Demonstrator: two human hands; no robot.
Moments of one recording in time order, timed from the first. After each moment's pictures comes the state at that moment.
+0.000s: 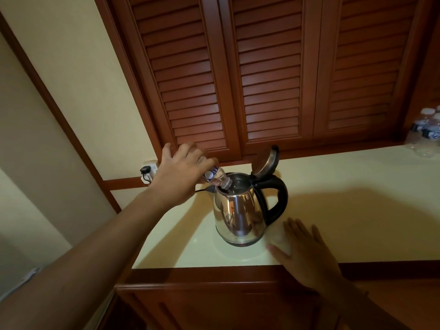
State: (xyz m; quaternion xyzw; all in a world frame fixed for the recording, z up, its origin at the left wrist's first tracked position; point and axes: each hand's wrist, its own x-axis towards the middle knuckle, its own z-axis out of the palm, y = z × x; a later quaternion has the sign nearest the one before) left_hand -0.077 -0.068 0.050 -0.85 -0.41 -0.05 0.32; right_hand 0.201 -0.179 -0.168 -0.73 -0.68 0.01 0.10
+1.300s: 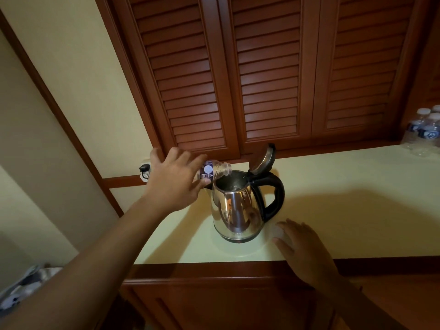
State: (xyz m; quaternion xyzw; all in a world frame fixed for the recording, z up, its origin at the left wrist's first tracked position) left_hand -0.081 -0.087 0.041 -0.82 -0.47 -0.13 0.29; right_hand 0.203 -0.193 -0.157 -0.68 -0.68 0.09 0.28
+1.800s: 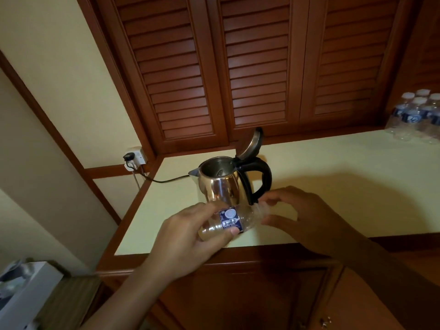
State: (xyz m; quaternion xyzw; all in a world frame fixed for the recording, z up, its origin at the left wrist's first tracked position) left_hand -0.064 -0.194 -0.036 -0.87 -0.39 -0.27 -0.10; right_hand 0.210 -0.232 -0.043 -0.55 -0.74 0.16 0.35
